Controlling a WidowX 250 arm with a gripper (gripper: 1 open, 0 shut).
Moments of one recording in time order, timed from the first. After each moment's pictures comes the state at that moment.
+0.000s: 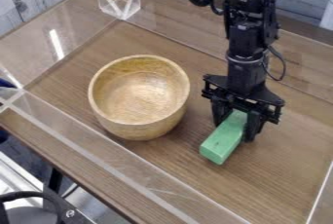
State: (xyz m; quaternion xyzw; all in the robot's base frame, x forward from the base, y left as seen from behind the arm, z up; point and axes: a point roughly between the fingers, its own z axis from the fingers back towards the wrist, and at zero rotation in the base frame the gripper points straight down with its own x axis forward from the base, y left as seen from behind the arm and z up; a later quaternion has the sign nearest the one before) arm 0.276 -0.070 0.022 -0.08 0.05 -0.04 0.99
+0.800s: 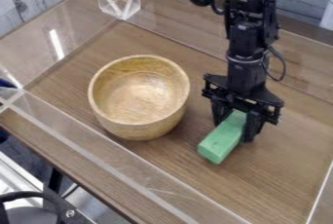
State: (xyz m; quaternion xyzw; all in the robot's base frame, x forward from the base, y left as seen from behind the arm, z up) arm 0.276 -0.068 0.020 -0.07 0.06 -0.05 0.99
